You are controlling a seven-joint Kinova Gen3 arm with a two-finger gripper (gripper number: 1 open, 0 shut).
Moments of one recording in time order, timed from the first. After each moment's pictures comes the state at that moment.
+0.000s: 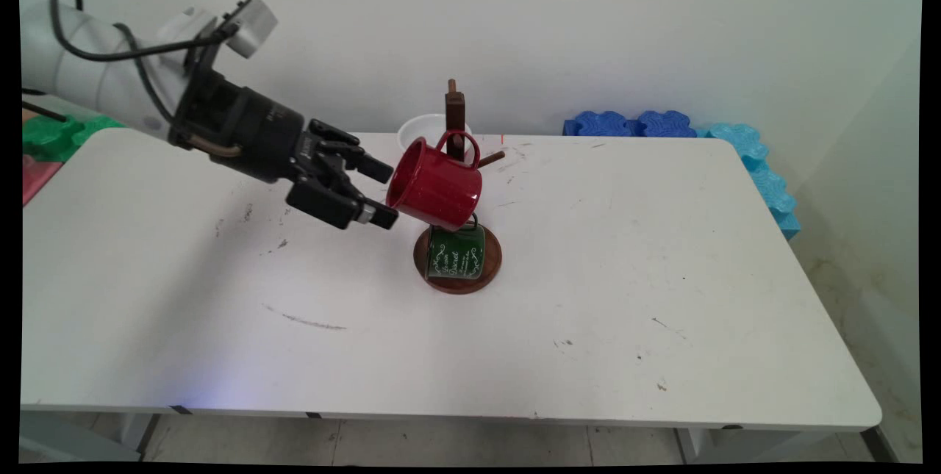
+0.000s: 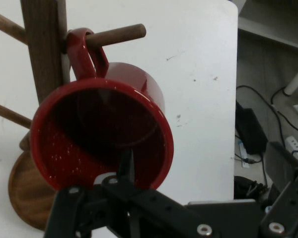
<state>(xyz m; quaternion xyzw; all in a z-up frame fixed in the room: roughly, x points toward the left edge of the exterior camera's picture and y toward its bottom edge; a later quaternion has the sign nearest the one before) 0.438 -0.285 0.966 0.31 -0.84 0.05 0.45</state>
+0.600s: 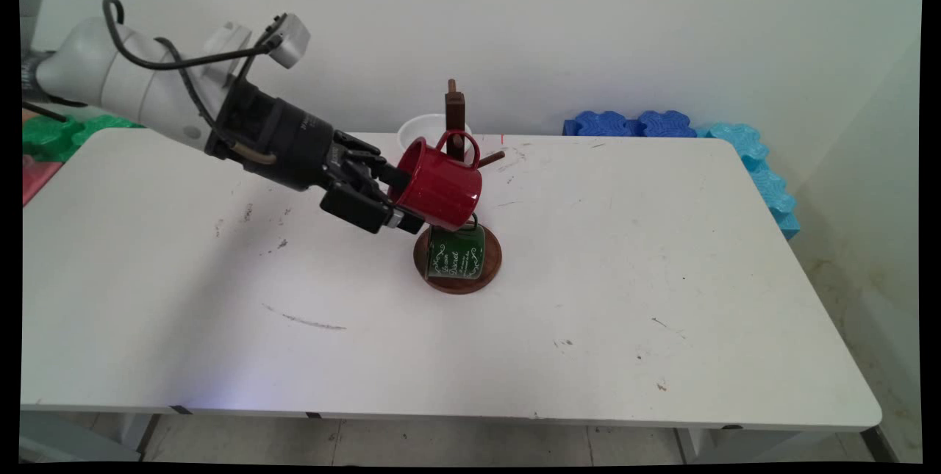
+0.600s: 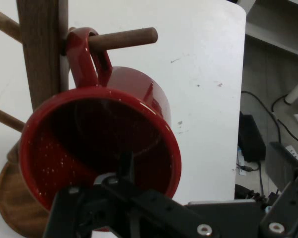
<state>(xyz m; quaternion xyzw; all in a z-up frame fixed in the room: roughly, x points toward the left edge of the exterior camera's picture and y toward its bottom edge) 0.417 -0.296 0.954 0.33 -0.83 0.04 0.45</state>
